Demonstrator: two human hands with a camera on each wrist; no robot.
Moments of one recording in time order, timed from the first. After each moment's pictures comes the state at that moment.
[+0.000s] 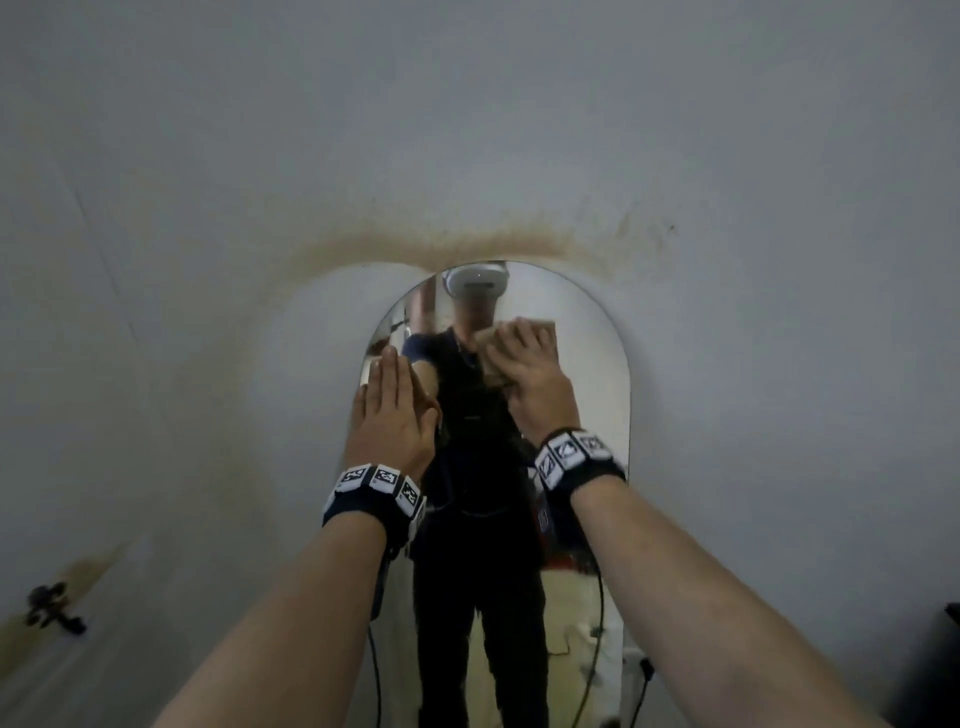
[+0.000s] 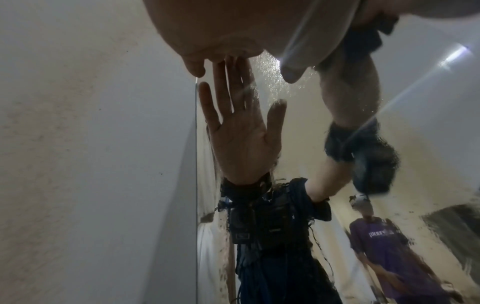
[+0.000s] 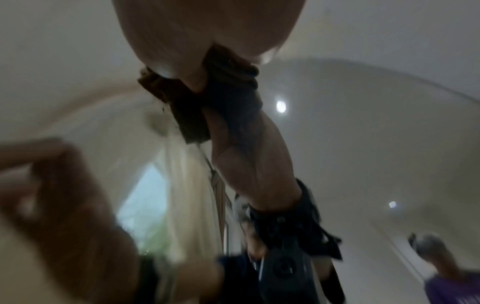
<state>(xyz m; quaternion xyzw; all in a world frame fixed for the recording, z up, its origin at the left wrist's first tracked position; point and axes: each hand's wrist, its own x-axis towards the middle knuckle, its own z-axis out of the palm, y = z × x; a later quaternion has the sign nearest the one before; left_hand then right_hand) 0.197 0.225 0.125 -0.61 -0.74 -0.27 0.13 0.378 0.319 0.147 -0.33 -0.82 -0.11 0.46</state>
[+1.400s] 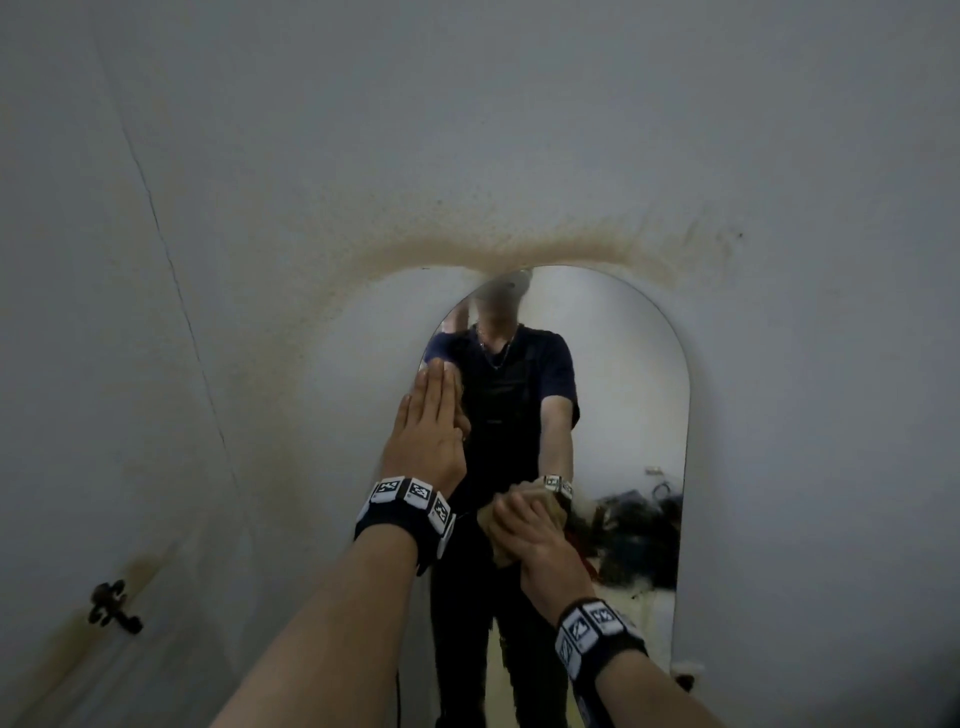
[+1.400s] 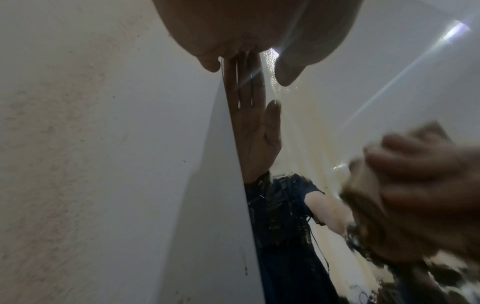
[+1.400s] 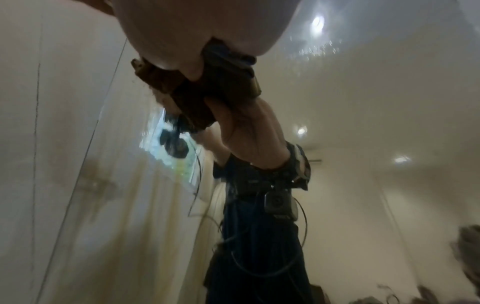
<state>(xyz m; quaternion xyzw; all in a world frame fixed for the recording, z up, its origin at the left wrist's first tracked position) 0.162 0.224 0.110 -0.66 -0.70 -0.23 0.16 0.349 0.250 -0.033 -0.28 -0.90 0.00 0.33</state>
